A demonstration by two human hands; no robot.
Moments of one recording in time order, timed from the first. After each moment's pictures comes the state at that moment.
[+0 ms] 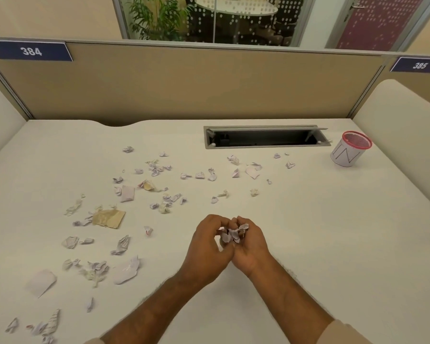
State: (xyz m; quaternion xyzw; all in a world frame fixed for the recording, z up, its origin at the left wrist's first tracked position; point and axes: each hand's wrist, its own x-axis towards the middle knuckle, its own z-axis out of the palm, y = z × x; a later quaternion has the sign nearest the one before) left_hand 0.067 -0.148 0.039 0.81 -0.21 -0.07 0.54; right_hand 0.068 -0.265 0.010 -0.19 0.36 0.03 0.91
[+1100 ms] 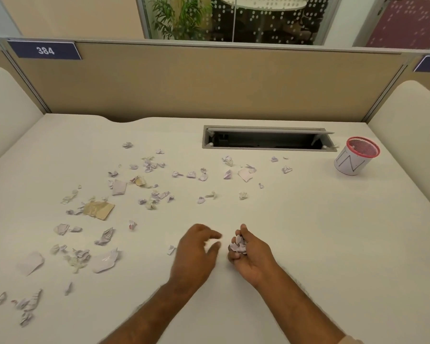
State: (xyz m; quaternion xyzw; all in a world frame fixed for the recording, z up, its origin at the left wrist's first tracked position) left_hand 0.050 -0.192 0.019 0.90 -0.13 -0.01 0.43; right_hand 0.041 -0.337 0.006 -0.29 0.40 0.09 0.87
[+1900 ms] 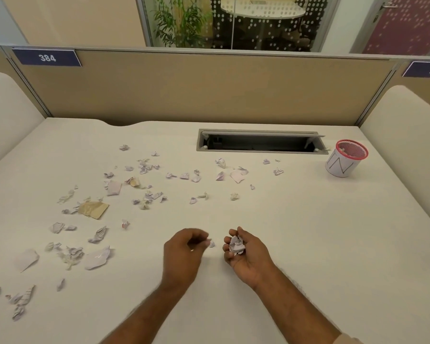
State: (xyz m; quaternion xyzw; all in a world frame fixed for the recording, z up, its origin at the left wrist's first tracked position) left_hand 0.035 -0.203 0.016 0.83 0.00 0.01 0.55; right_hand 0.028 -0.359 0.006 -0.27 0.38 0.12 0.88
